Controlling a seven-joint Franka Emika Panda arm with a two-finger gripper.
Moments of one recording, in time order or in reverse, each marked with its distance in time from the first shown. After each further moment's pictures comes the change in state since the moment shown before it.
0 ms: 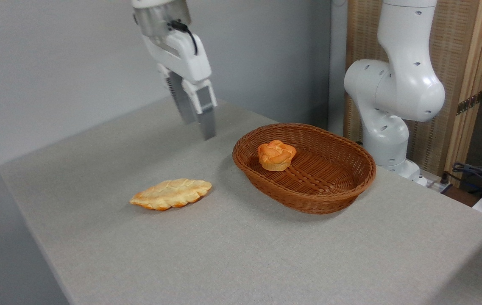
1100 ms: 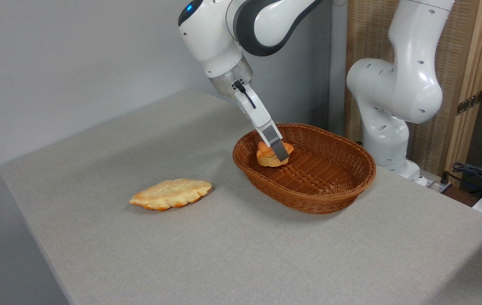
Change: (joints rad) arm -0.120 -0.209 0.001 -0.528 -0.001 0.031 0.161
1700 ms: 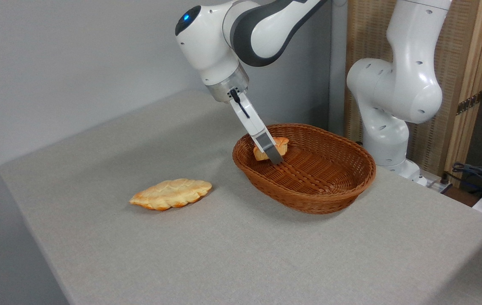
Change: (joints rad) arm -0.005 0.036 0.001 0.000 -0.042 0.030 0.070
